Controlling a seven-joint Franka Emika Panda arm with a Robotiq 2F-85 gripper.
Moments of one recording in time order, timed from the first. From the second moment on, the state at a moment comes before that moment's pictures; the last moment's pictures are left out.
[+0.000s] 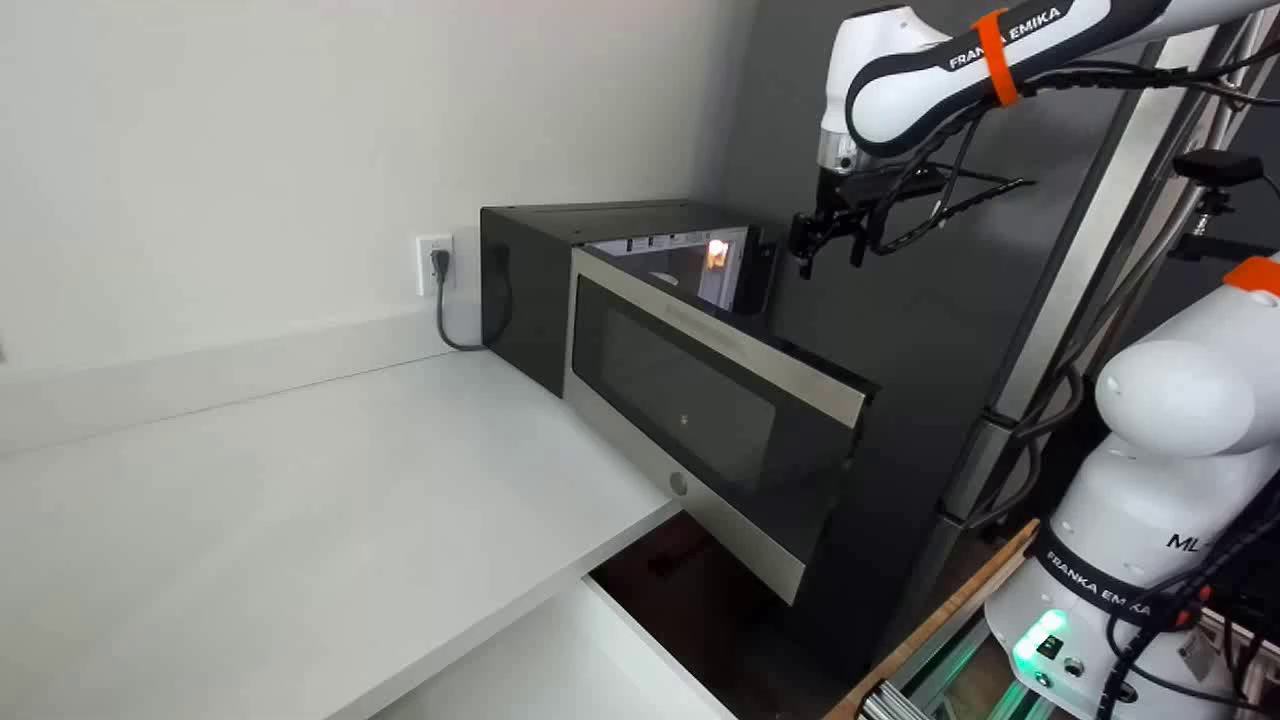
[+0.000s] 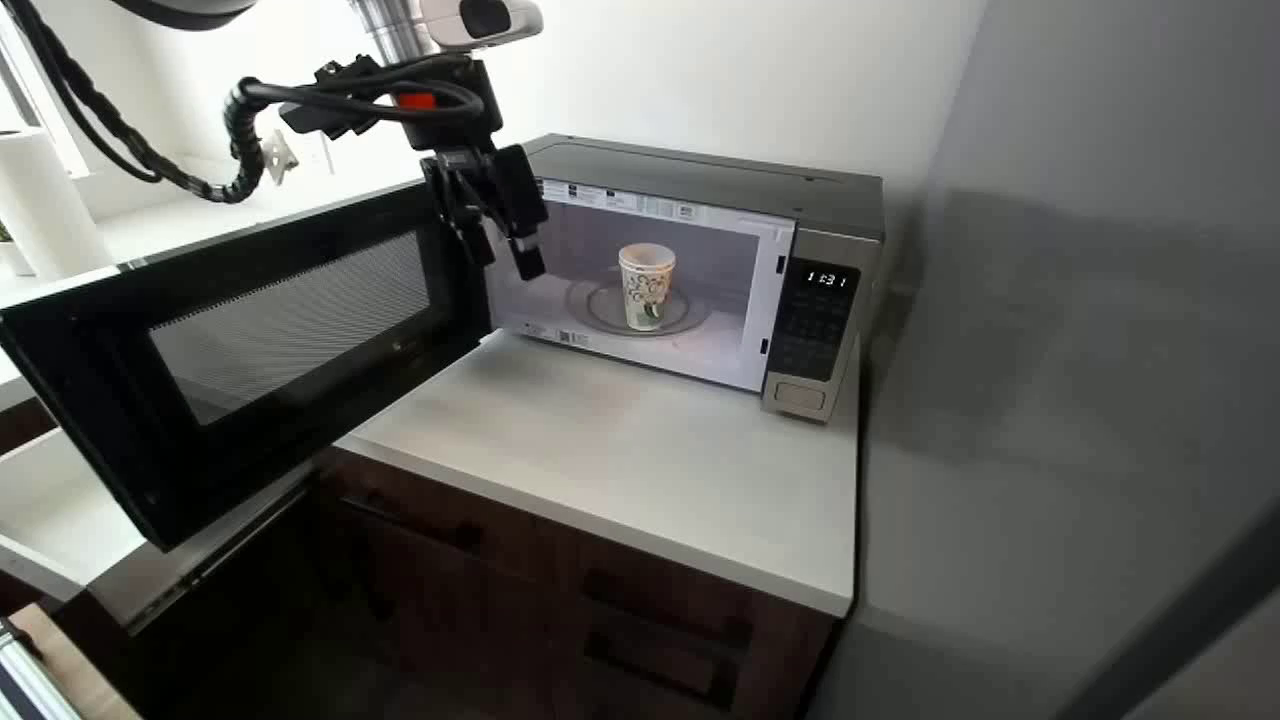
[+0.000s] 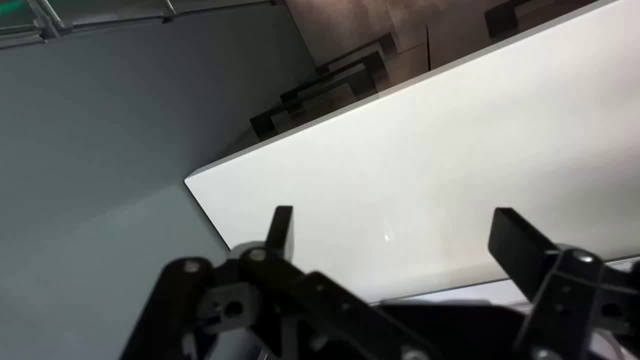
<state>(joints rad) -0.17 -0.41 0.15 -2.44 -0.27 2.13 0.39</state>
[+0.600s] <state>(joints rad) -0.16 -0.40 0.14 -2.44 -0.27 2.13 0.40</state>
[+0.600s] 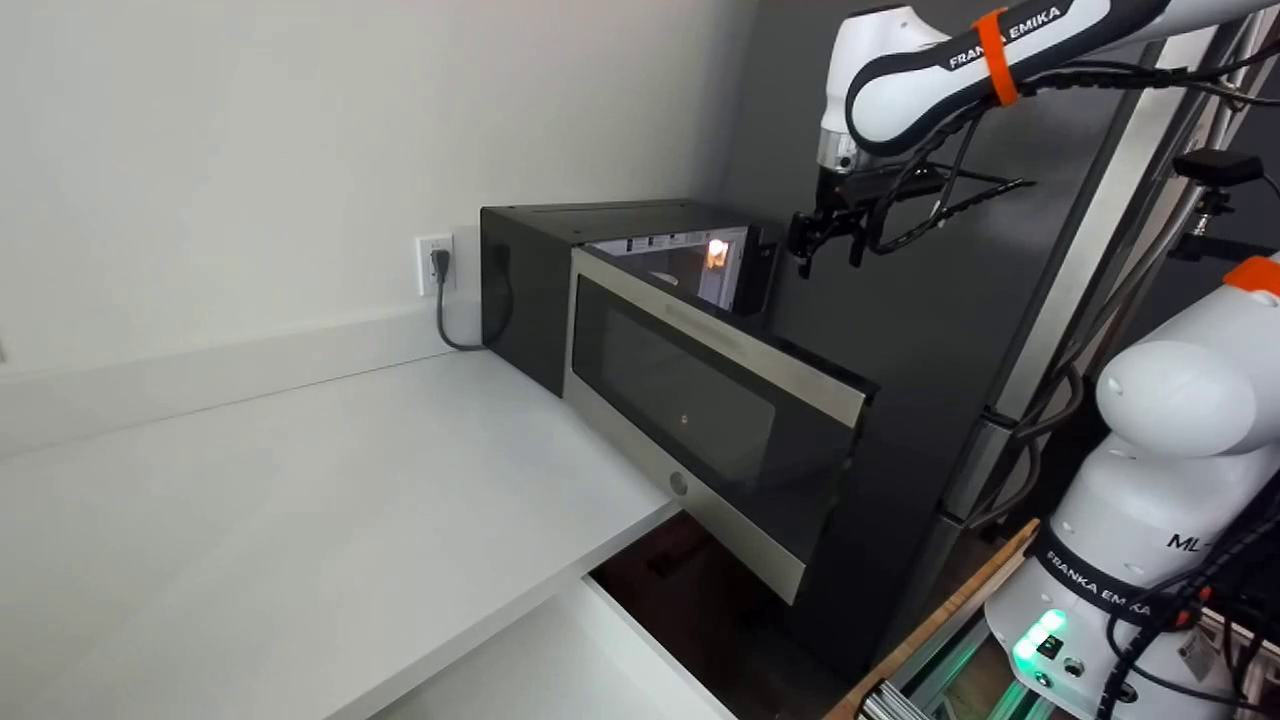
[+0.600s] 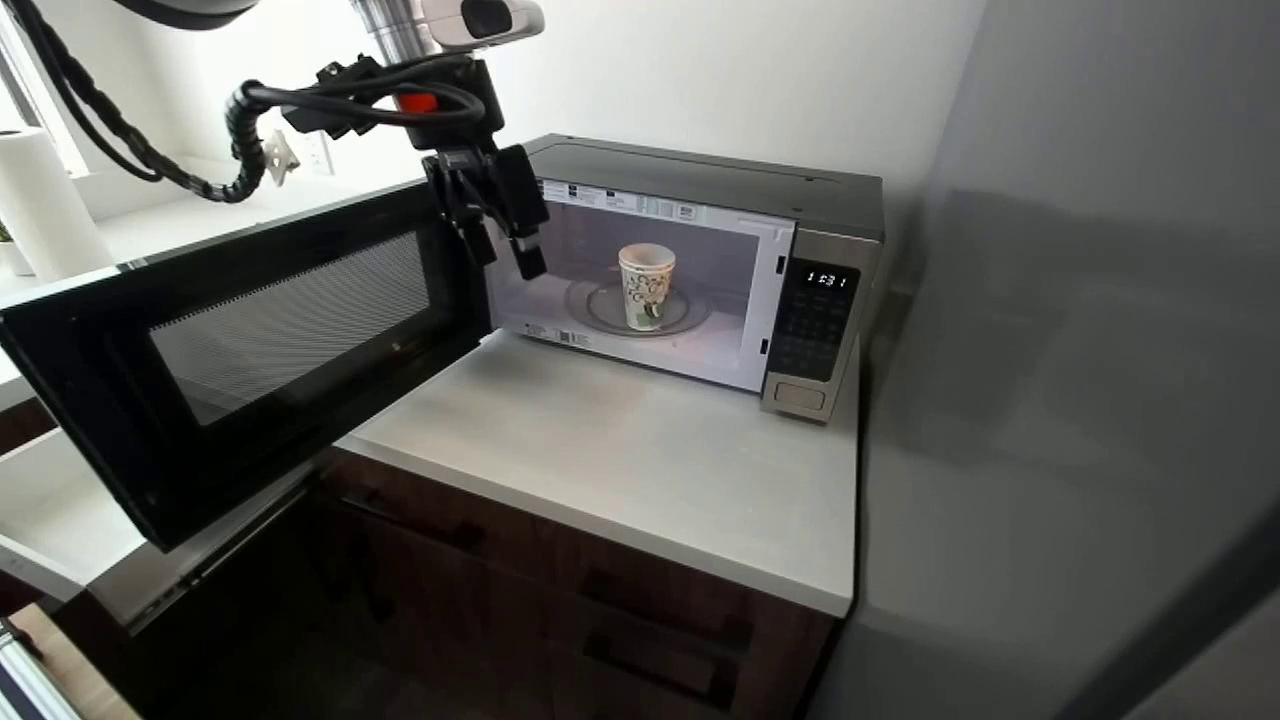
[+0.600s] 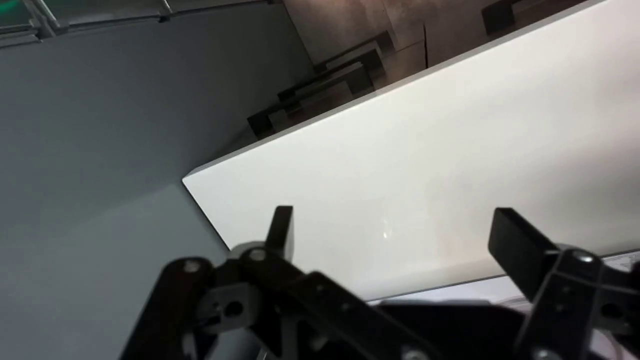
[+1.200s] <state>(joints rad) -0.14 -0.14 0.07 -2.33 -0.02 2.39 0.53</state>
